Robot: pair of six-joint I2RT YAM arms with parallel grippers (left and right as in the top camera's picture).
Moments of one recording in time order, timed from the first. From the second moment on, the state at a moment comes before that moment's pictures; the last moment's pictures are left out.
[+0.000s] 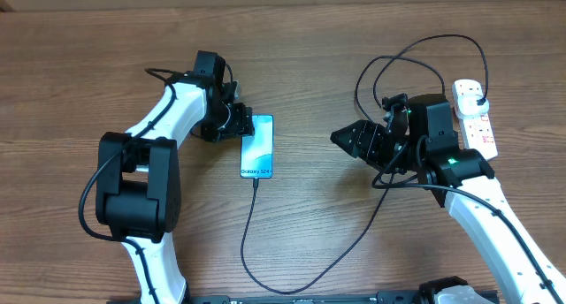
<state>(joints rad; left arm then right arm) -0.16 2.08 1.44 -0.80 0.27 -0.21 0.21 1.29 0.88 -0.48 -0.58 0.66</state>
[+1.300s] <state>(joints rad) -0.16 1.80 2.23 -1.28 0.12 -0.21 -0.63 1.58 1.18 -0.52 -0.54 0.55</state>
